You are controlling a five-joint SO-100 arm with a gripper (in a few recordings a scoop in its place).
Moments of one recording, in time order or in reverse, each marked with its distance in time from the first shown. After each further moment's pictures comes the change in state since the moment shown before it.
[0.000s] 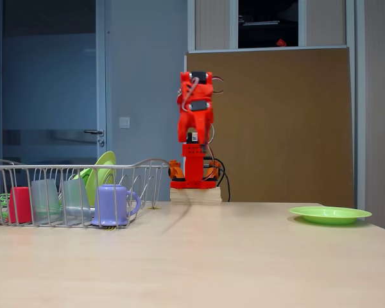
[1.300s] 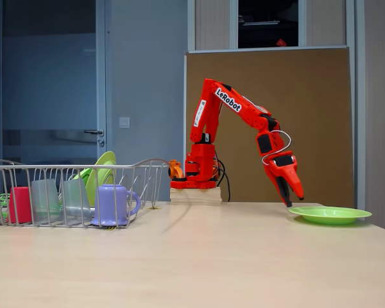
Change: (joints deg) arm -34.6 -56.9 -17.6 -35.5 25.1
